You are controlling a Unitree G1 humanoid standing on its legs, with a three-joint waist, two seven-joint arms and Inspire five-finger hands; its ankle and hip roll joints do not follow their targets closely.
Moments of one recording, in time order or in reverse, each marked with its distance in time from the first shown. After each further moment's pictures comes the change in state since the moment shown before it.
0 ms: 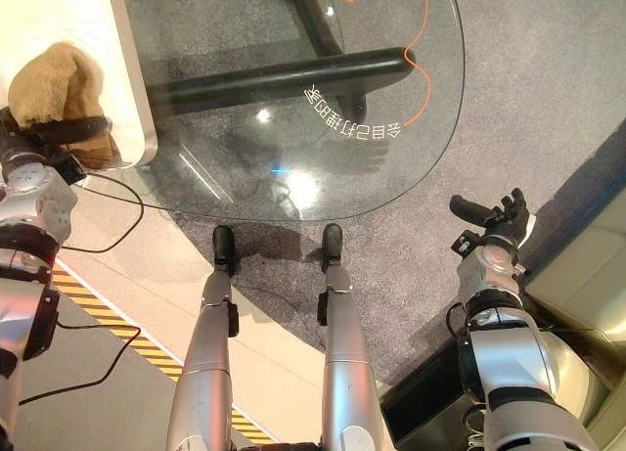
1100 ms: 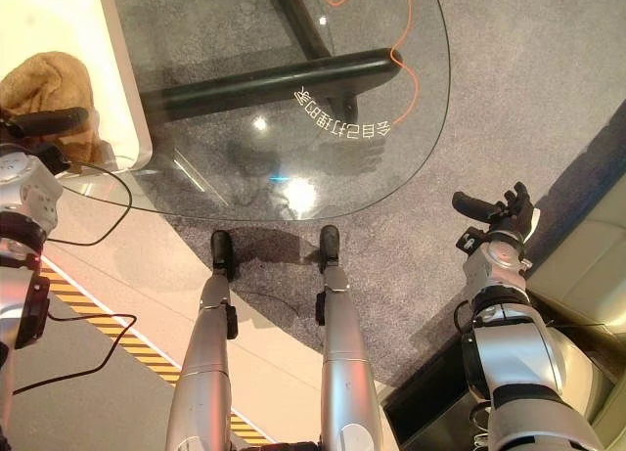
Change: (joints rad) left arm -0.060 0.022 -0.001 0.056 0.002 -0.015 0.012; right arm -0.016 -0.025 0.035 0.016 0.000 0.008 0.024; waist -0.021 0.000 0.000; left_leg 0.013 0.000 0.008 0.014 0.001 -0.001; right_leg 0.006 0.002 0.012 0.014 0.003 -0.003
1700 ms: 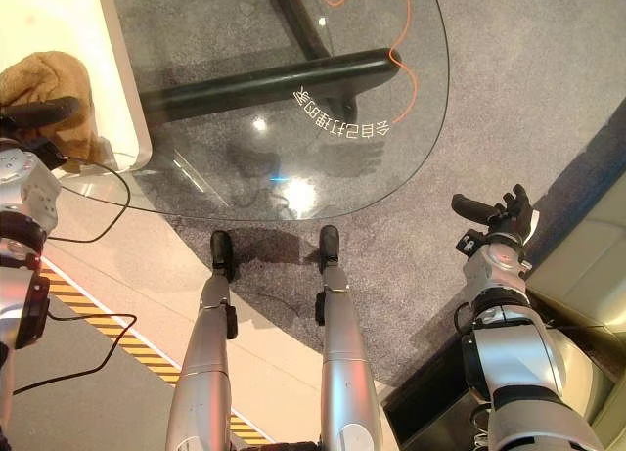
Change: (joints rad) left arm 0.002 0.000 0.002 -0.024 0.035 -0.088 0.040; right arm 0.016 0.000 0.000 -0.002 0.000 0.000 0.007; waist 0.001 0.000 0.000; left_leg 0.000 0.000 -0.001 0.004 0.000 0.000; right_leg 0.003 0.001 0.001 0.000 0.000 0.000
